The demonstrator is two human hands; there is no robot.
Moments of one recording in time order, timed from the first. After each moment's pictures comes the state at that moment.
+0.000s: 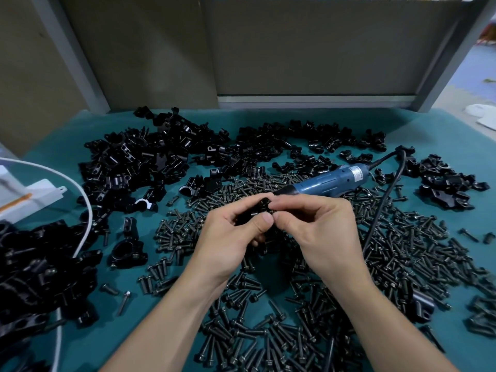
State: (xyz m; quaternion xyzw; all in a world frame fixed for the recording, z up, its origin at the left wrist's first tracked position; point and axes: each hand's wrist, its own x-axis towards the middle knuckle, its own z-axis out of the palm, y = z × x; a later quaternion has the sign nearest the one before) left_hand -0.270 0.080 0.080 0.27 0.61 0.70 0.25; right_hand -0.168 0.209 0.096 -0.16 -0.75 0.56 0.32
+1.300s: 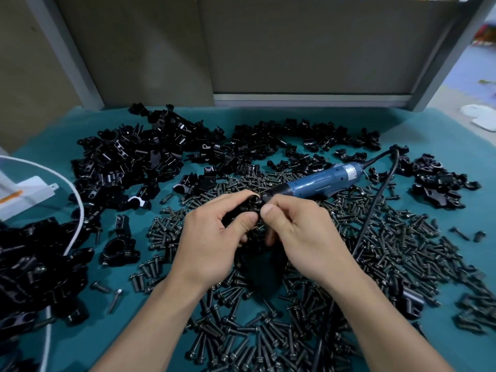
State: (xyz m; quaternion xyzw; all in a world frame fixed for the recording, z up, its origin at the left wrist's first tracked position) left_hand -0.276 0.070 0.074 0.35 0.72 0.60 0.06; right_hand -0.169 0.204 0.106 -0.19 -0.88 0.41 0.17
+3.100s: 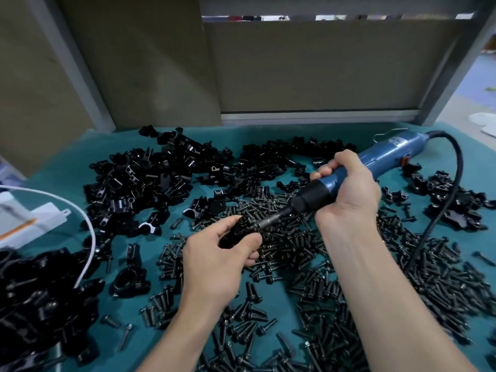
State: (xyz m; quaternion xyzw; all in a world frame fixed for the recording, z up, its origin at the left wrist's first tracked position) left_hand -0.288 0.076 0.064 0.15 0.72 0.67 0.13; right_hand -0.242 0.260 0.141 -0.23 -0.21 0.82 0.48
